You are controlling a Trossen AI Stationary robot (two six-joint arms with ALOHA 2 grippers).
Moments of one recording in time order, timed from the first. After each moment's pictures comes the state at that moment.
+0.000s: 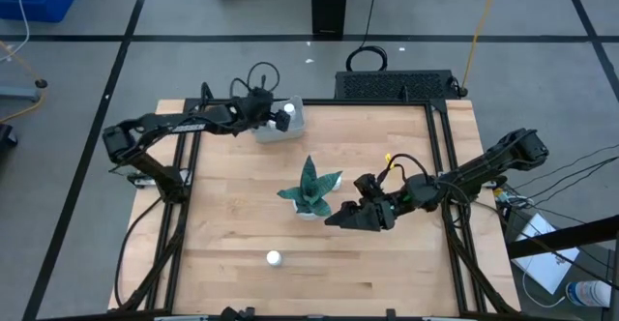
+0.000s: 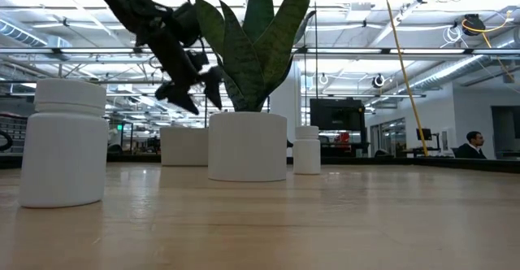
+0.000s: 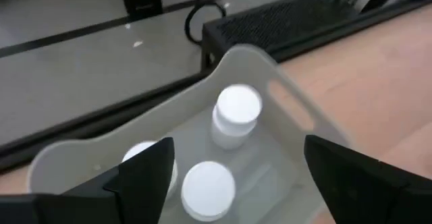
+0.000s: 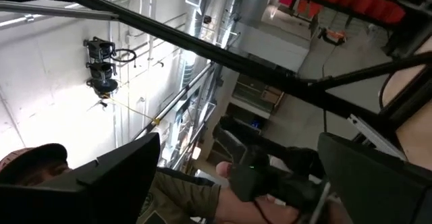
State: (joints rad) left arm 0.54 1.52 0.94 -0.14 -0.28 -0.44; right arm 0.37 1.38 0.78 0.90 0.01 1.22
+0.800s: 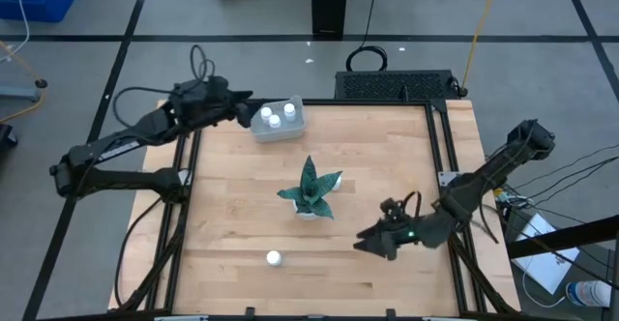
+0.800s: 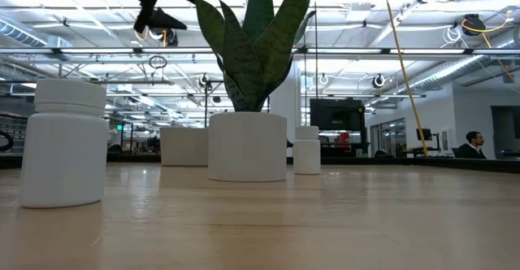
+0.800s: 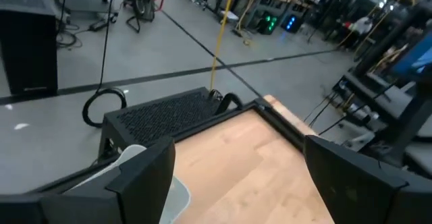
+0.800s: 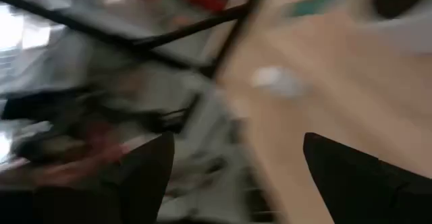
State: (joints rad) left arm 0.49 0.95 0.94 -0.22 -0.10 -0.48; right arm 0.67 1.22 0.78 0.07 0.48 1.34
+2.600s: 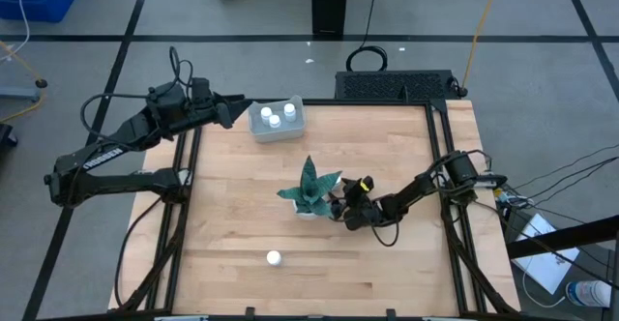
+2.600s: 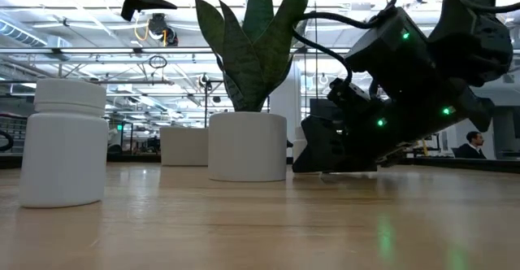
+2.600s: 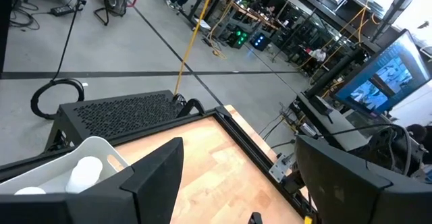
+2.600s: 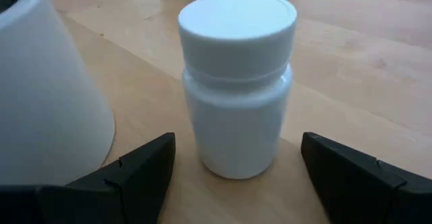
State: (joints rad) left arm 0.48 0.82 0.94 -0.27 -0.02 -0.63; right arm 0.28 2.01 0.66 0.53 0.93 0.81
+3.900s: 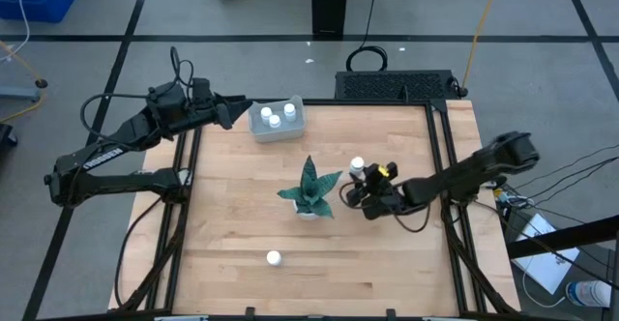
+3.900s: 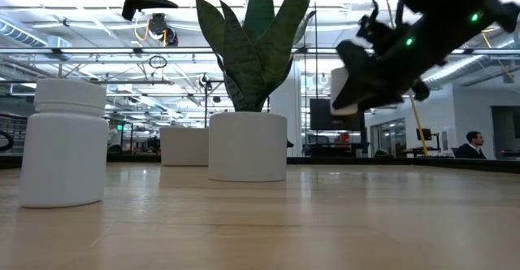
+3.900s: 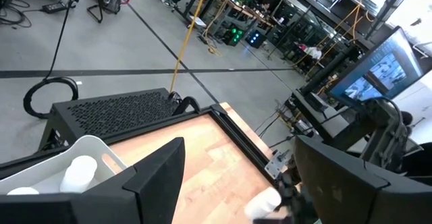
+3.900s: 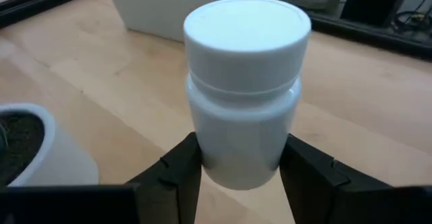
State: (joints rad) left arm 0.48 0.82 0.94 -0.26 0.00 -0.63; right arm 0.28 1.48 0.66 -0.14 0.96 0.95
